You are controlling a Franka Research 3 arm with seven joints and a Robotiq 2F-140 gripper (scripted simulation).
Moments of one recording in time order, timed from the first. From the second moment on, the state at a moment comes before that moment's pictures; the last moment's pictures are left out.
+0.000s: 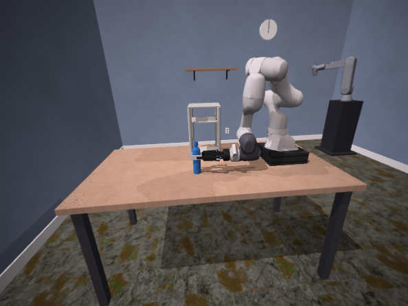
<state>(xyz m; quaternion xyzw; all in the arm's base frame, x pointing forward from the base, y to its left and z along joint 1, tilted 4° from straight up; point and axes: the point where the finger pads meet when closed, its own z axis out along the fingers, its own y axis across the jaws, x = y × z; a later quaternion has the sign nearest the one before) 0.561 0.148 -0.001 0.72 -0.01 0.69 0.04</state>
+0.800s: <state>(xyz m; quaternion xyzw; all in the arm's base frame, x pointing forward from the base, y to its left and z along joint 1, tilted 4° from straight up) 0.562 0.148 0.029 0.72 -0.02 0.69 0.04</state>
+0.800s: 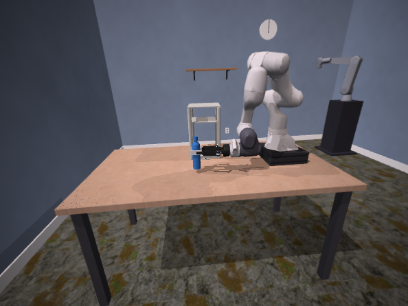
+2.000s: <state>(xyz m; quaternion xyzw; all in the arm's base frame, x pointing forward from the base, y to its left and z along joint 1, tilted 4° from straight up) 0.561 0.144 0.041 0.72 -0.01 0.69 0.05</state>
